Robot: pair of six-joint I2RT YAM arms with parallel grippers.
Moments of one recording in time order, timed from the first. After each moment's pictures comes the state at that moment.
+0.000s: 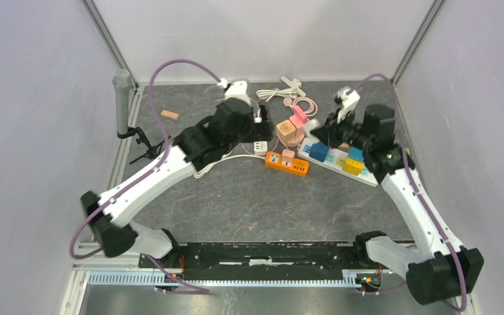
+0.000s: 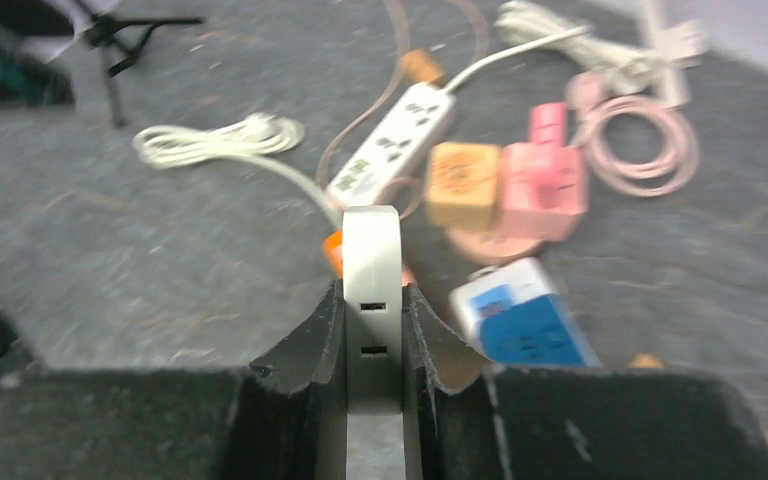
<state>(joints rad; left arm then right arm) -0.87 1.48 1.54 -0.57 -0.35 -0.61 0.17 1.11 1.06 -0.30 -0.50 -0.06</state>
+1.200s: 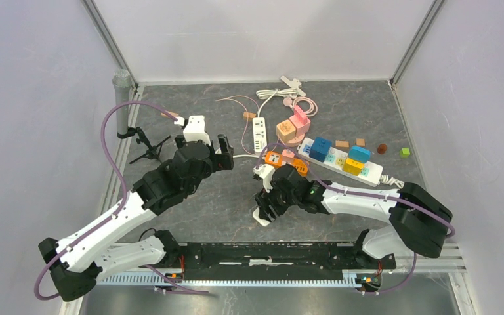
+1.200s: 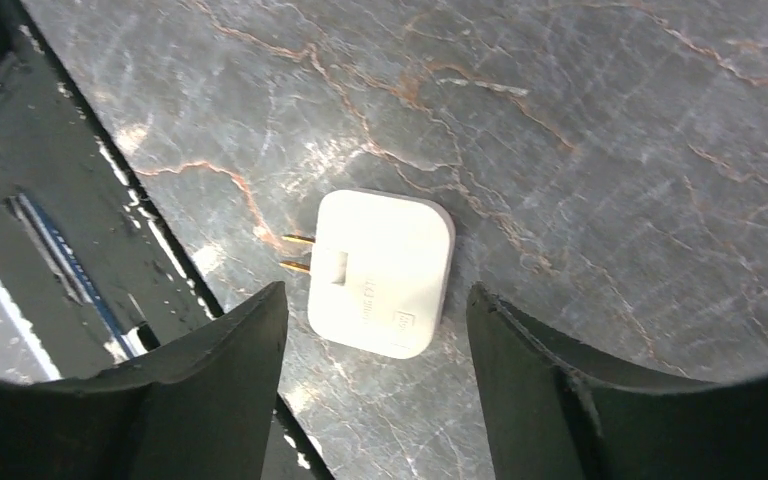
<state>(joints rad) -0.87 0.92 0.98 -0.51 -0.60 -0.50 0.99 1.41 0.68 -0.09 -0.21 0.20</state>
